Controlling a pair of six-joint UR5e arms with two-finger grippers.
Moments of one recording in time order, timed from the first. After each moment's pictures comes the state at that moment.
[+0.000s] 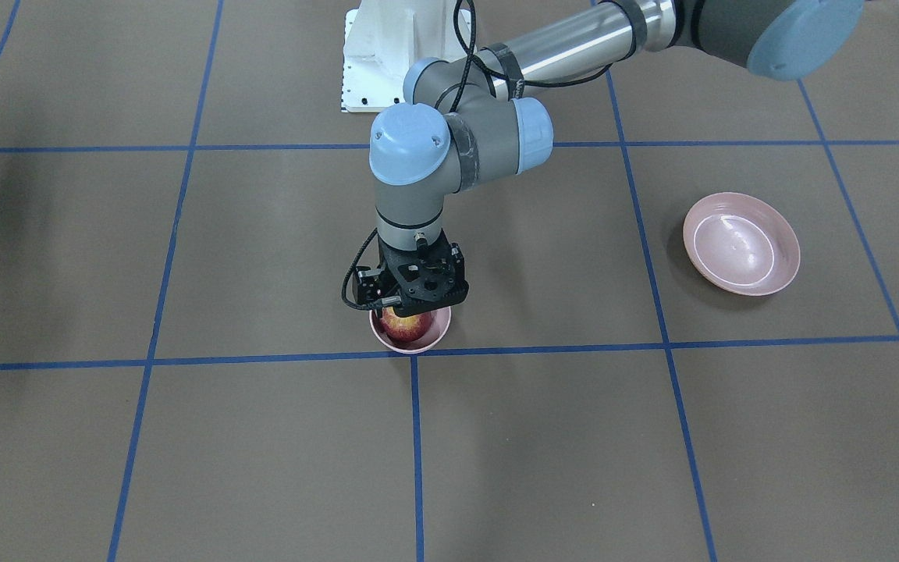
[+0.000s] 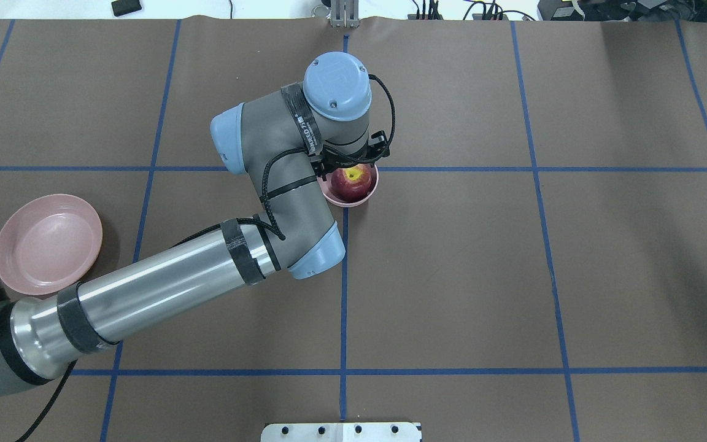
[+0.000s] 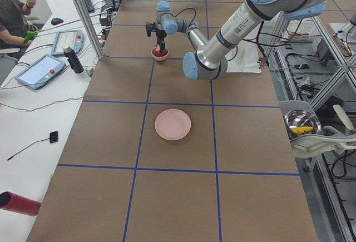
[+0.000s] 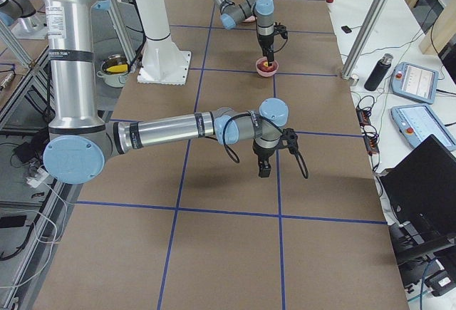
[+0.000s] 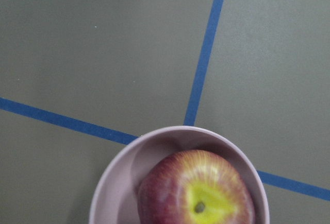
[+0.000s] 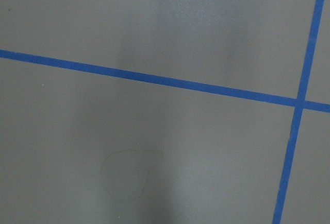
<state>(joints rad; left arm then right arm) -0.60 -2.58 -1.26 -1.71 -1.84 -1.44 1.32 -1.56 1.72 -1.52 2.34 0.17</state>
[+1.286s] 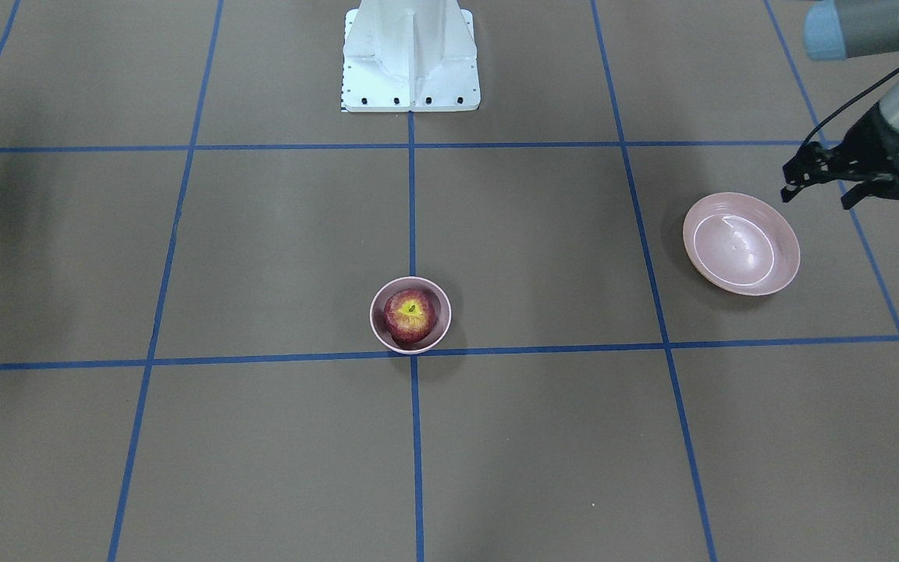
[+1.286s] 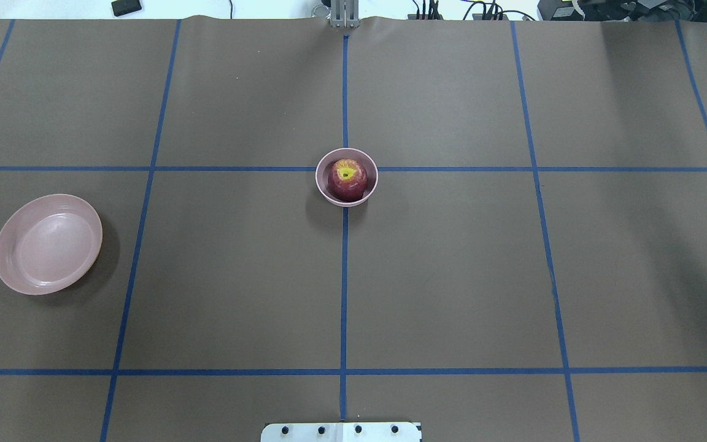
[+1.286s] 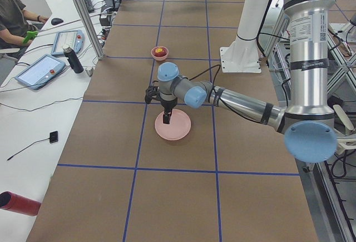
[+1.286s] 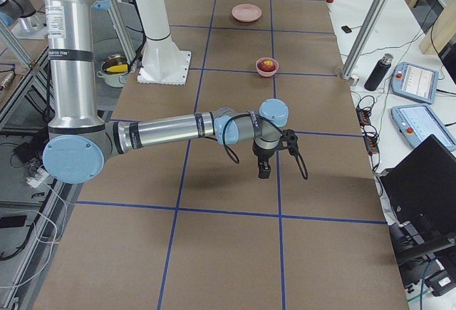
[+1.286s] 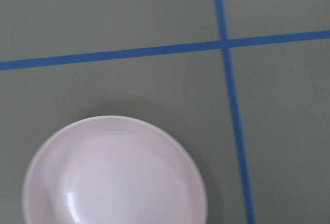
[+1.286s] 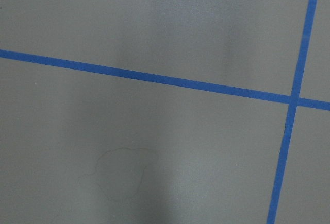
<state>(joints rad) -1.18 -1.42 -1.91 -1.85 -2.28 -0.46 1.32 -1.56 1.72 -1.52 2.34 0.17</state>
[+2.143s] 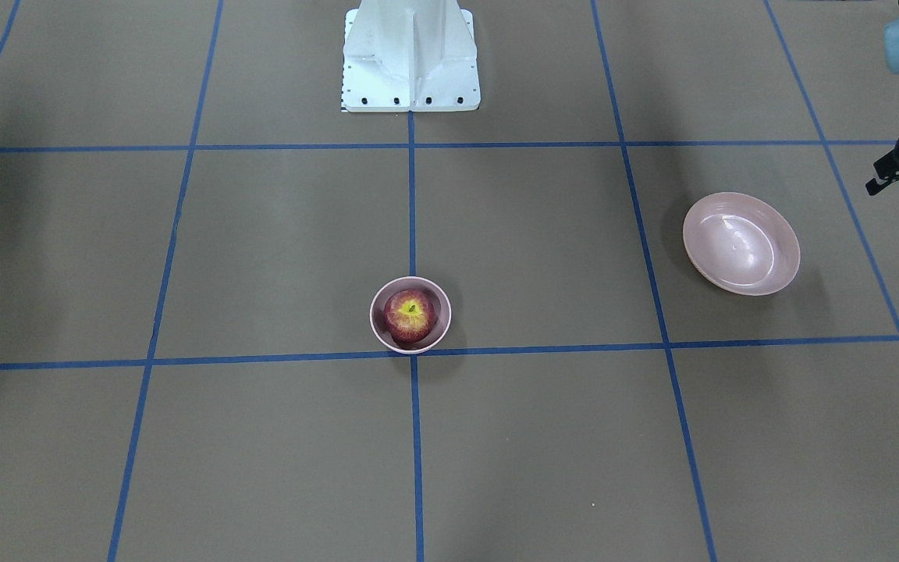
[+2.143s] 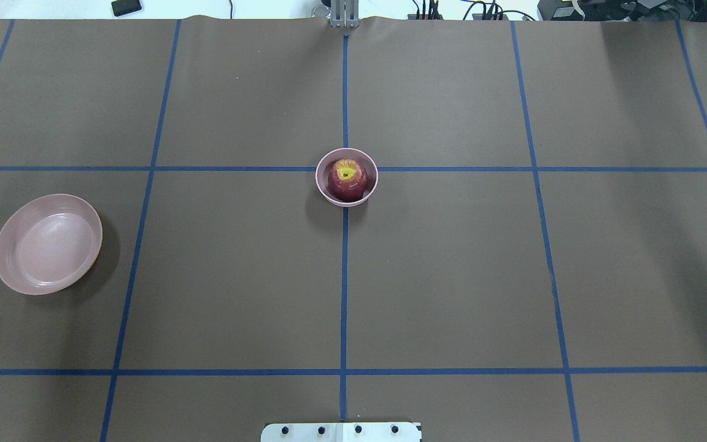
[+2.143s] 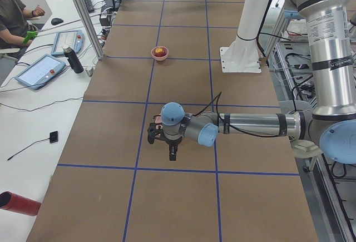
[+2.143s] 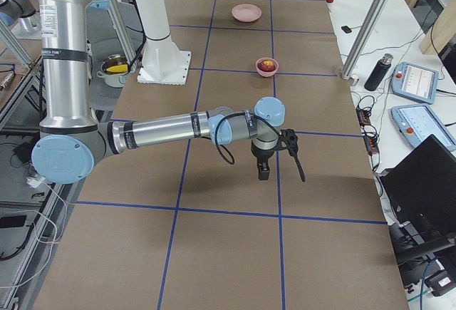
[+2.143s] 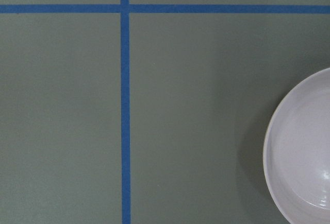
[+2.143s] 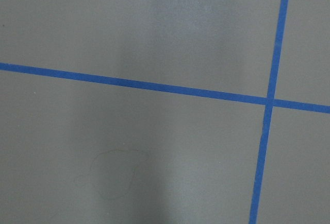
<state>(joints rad) -1.31 -1.35 -1.73 -1.95 -2.38 -0.39 1.39 -1.61 1.76 -1.52 2.34 0.17</state>
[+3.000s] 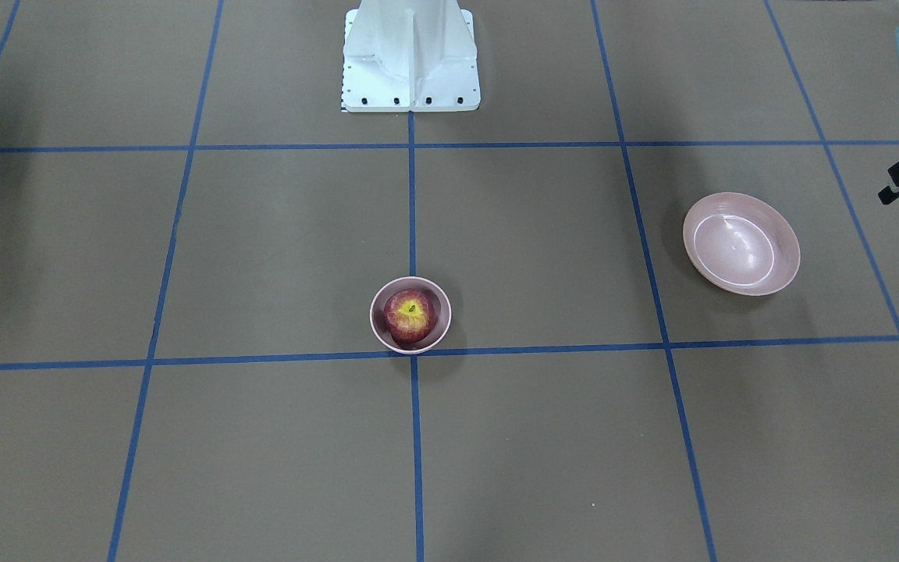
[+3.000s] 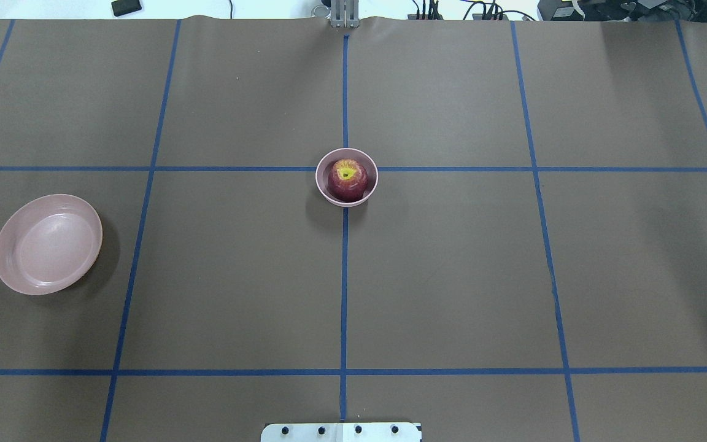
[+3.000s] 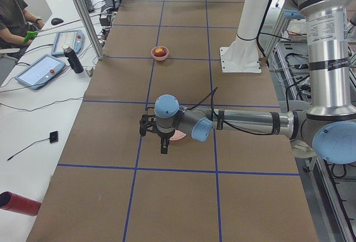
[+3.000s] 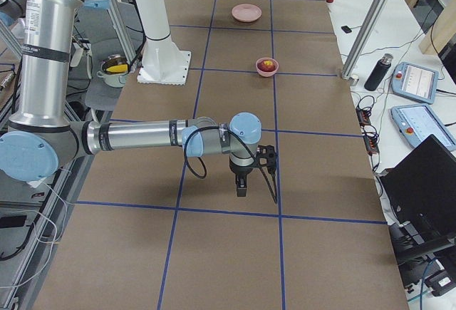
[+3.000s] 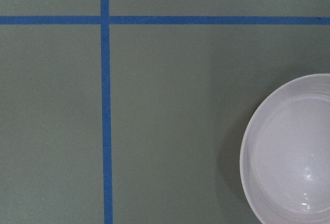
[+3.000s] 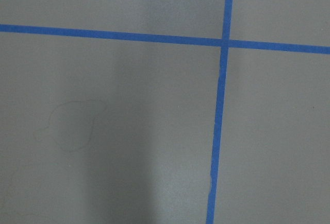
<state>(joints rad) -1.36 -1.41 -1.74 -1.94 -2.39 -0.40 1.43 -1.74 1.81 -1.53 2.32 0.09</state>
